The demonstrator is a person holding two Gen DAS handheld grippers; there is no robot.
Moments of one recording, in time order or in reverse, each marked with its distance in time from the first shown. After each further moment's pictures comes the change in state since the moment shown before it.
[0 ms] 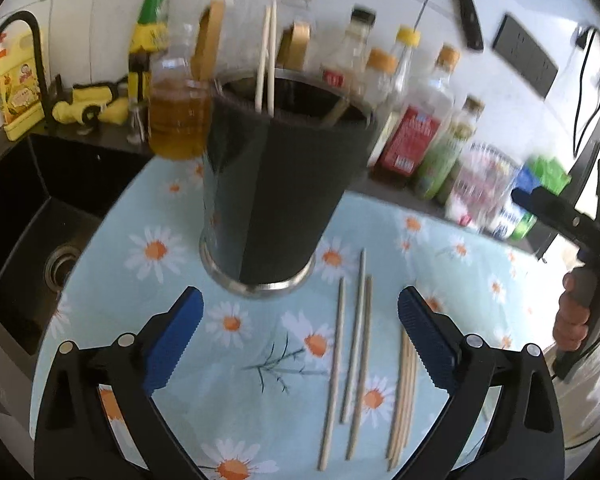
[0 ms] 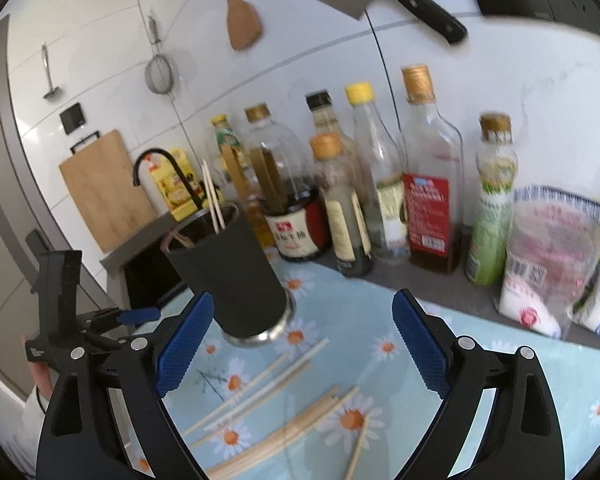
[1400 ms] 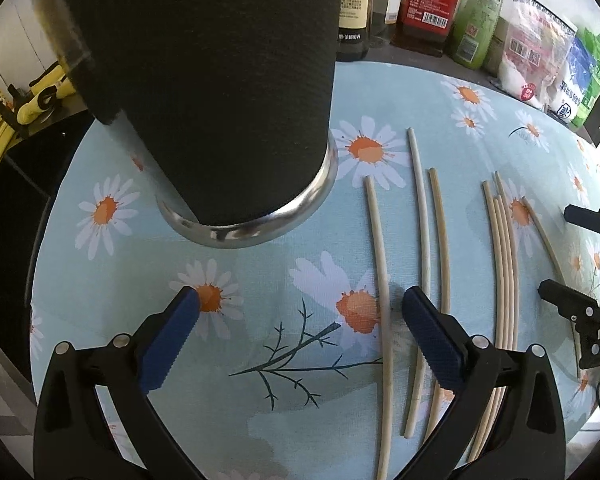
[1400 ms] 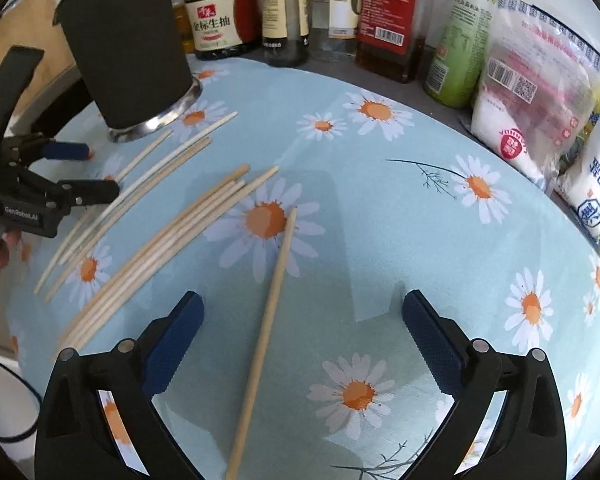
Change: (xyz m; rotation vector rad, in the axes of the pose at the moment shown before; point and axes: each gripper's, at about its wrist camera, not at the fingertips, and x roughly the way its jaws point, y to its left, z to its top) left arm 0.110 -0.024 -0.016 0.205 0.304 0.172; right arm 0.060 -0.021 -0.128 -0.099 0.468 -0.321
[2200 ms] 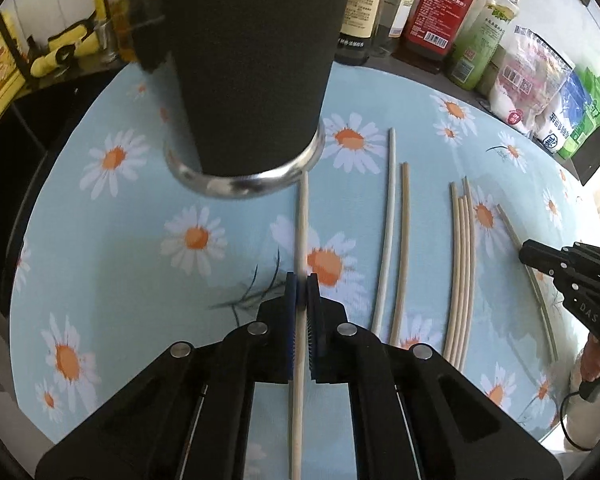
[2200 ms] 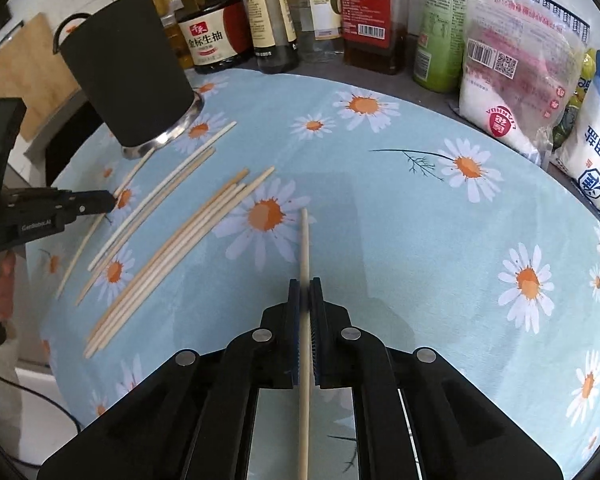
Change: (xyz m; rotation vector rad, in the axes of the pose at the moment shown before) left arm -0.038 0.009 -0.037 -0.149 0.022 -0.078; right arm -0.017 -0.019 -0.003 0.070 0.003 0.096
